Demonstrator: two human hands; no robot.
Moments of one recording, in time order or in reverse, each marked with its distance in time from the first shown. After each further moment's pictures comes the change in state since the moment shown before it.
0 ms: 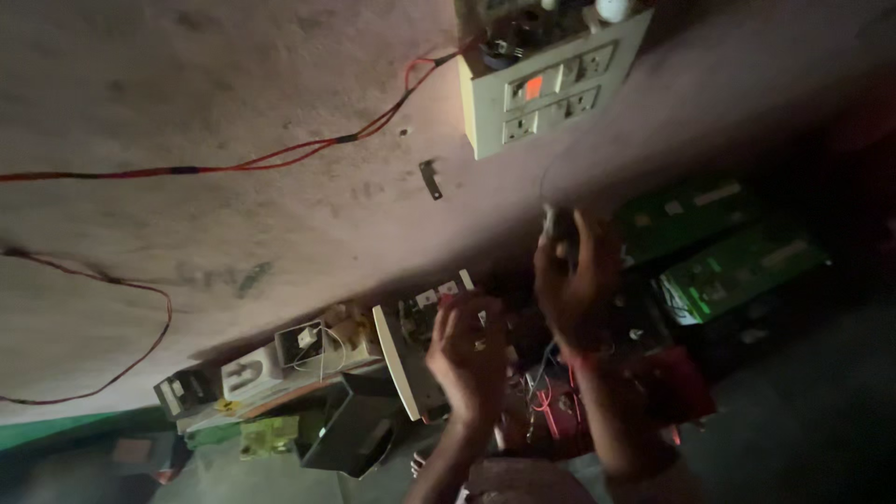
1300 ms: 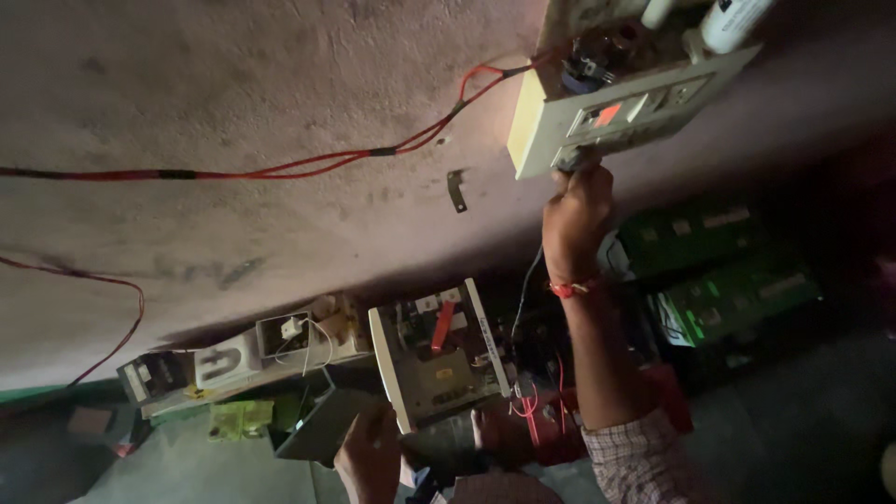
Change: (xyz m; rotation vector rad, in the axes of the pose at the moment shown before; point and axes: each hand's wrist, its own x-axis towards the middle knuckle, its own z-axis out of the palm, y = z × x) left_hand -0.069 -0.209 -0.092 0.270 -0.047 -0.488; right_hand 0.077 0.064 0.155 -0.251 0.044 -0.053
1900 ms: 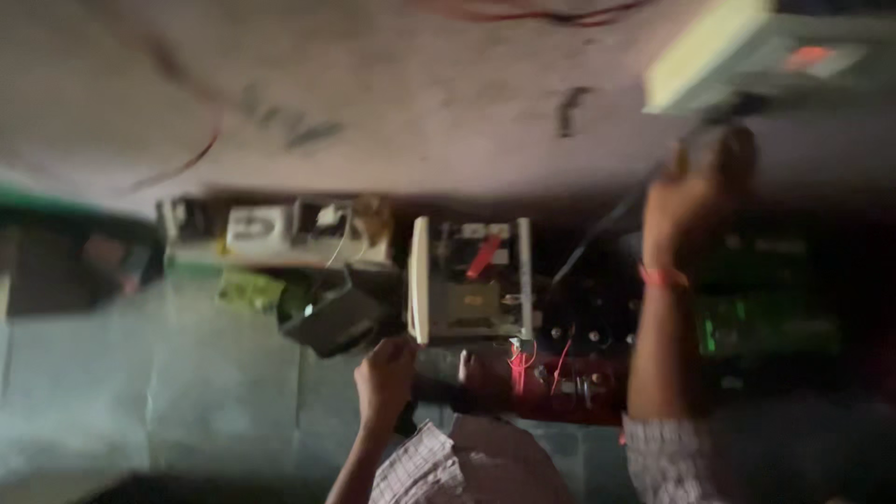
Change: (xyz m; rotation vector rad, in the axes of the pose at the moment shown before) left_hand -0.038 -0.054 -0.022 -0.058 -0.118 -0.257; right_hand -0.029 -0.002 -0.021 -0.129 0.044 -0.347
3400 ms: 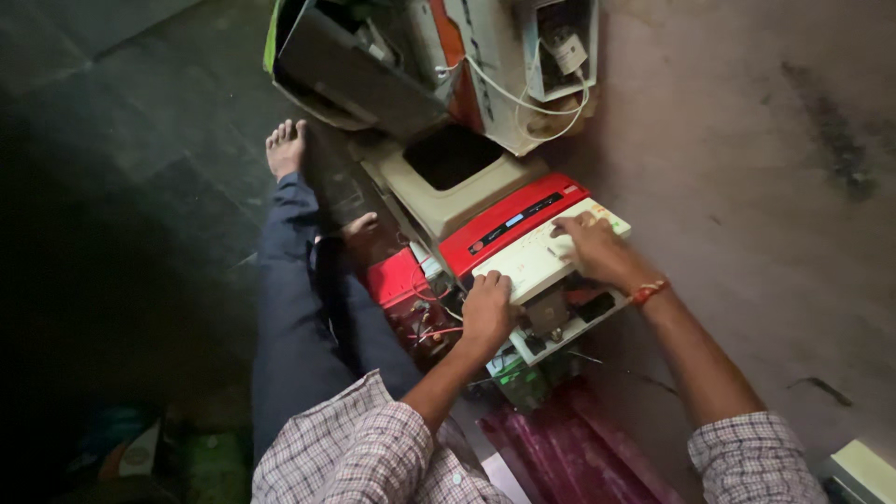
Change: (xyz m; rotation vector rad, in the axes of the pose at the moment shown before) left_hand 0.068 -0.117 0.116 -0.575 0.074 -0.281; right_hand -0.214 -0.351 0.165 -0.066 -1.795 -1.423
